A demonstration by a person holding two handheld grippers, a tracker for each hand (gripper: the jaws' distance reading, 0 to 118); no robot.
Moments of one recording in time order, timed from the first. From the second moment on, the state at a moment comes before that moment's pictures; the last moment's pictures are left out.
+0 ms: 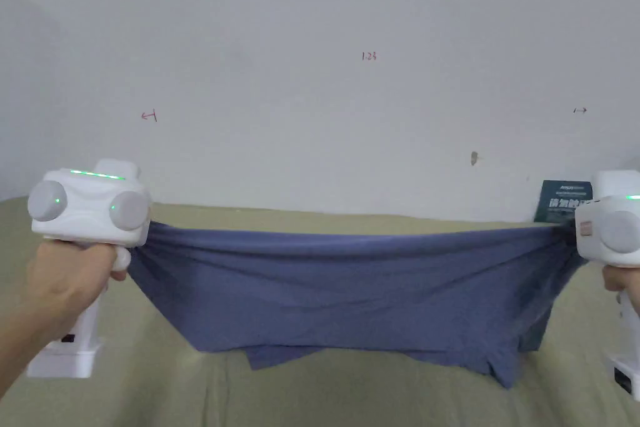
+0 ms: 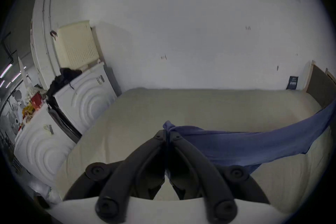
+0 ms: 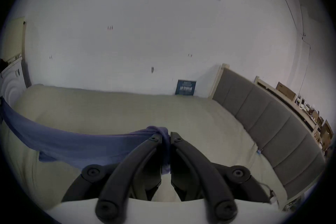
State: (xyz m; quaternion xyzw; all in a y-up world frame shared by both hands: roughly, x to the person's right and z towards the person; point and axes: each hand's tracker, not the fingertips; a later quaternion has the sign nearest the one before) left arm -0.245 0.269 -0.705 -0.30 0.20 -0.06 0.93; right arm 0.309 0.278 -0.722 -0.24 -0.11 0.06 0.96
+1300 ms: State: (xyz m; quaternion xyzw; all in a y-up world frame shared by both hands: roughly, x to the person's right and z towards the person) left arm -0.244 0.127 -0.297 -0.44 0.07 0.00 0.89; right arm 0.385 0.095 -0.317 -0.42 -0.05 0.00 0.91
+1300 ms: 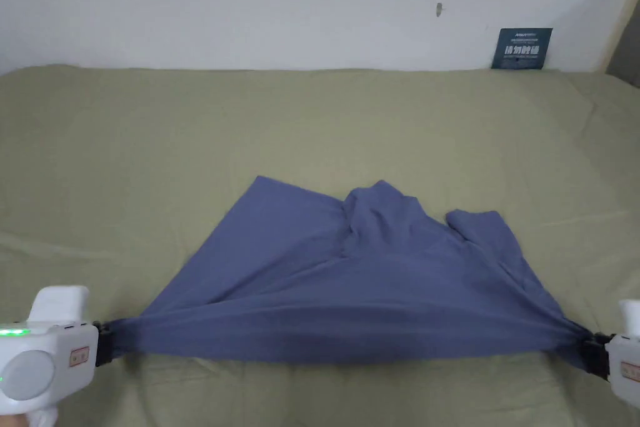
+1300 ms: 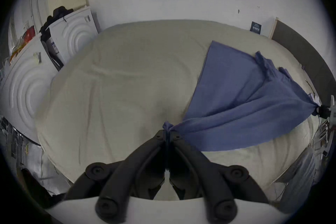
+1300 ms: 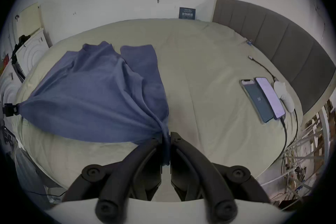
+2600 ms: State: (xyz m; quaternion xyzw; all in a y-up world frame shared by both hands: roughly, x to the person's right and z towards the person) left arm -0.297 0.124 -0.303 -0.43 0.04 0.08 0.90; right arm 0.192 0.115 -0.281 -0.36 0.10 -0.01 0.93
